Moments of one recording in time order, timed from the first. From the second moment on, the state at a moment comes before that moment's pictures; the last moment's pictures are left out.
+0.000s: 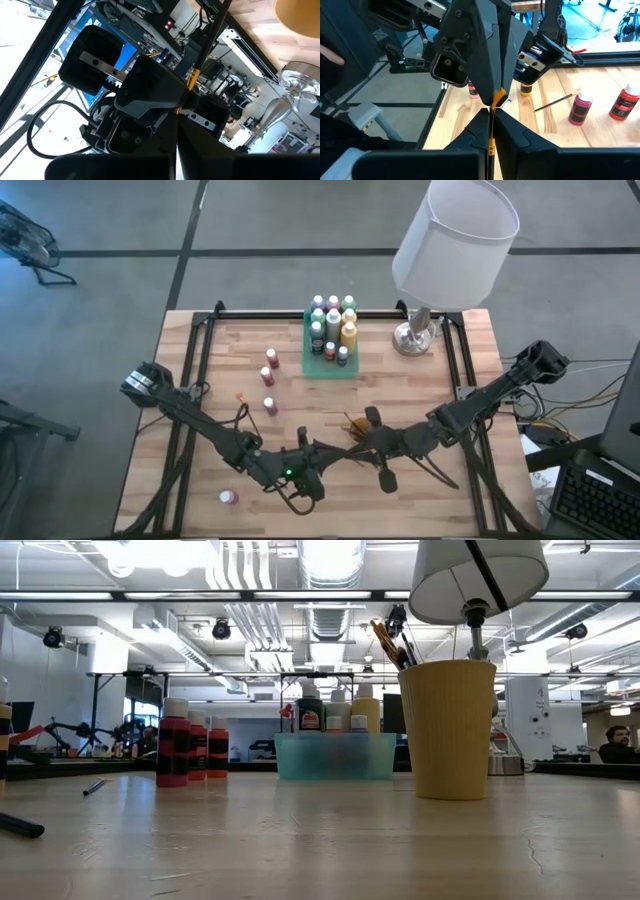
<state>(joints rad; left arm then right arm) -0.57 1.69 1.23 0.38 -0.75 2.35 0.53 1.42 0.98 0.13 0.34 0.28</state>
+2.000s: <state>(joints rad) -0.14 1.03 0.33 1.02 0.03 -0.03 0.52 1.36 0.98 0.11 0.51 0.13</state>
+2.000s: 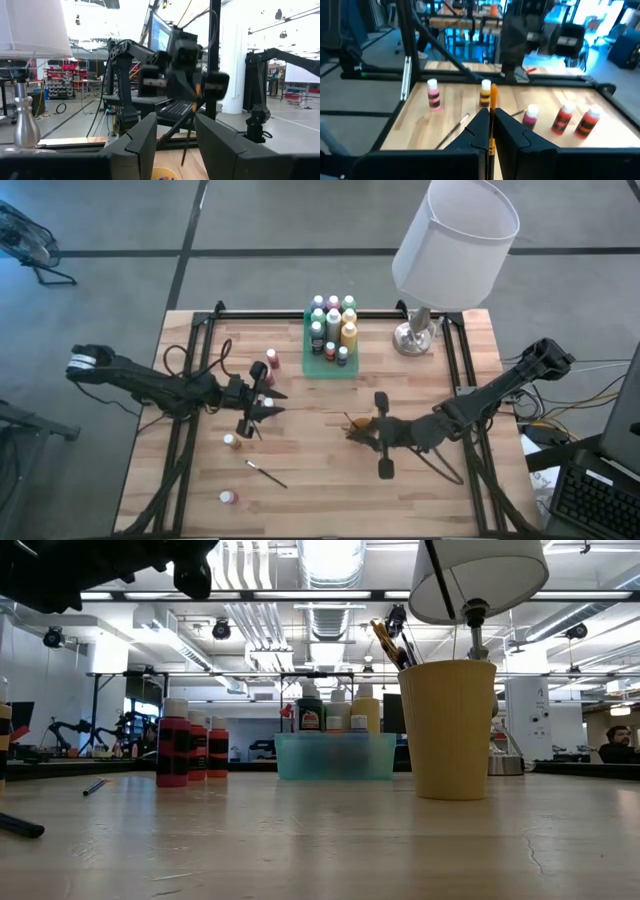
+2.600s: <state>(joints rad) -0.14 1.03 0.33 0.98 0.03 -0.02 0.37 1.28 0.96 0.11 0.56 0.09</state>
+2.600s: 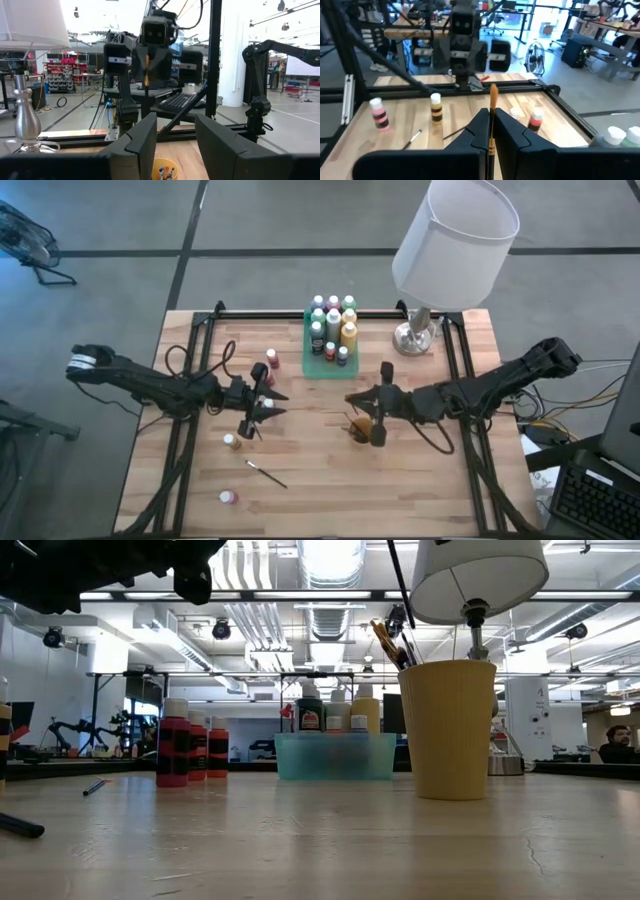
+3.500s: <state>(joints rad) -0.14 1.03 0.32 0.85 0.03 -0.02 0.41 1.23 0.61 0.48 0.58 0.24</state>
